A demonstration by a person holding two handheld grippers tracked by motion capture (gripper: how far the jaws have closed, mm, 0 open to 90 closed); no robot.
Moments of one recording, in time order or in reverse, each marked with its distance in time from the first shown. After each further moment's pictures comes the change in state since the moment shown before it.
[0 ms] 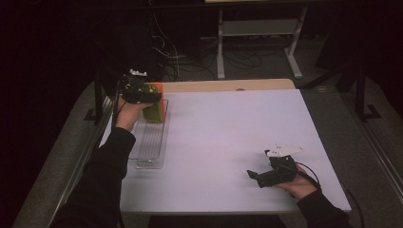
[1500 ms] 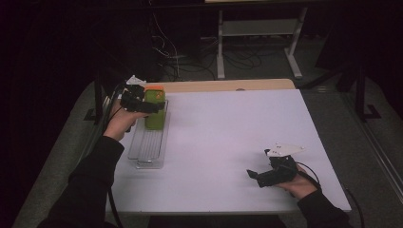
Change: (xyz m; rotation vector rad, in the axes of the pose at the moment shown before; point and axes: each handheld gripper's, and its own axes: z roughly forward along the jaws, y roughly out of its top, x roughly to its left) left arm -0.008 -0.022 -0.036 -0.105 -0.260 0.138; right arm 0.000 0.001 -0.001 -0.011 -0.001 -0.008
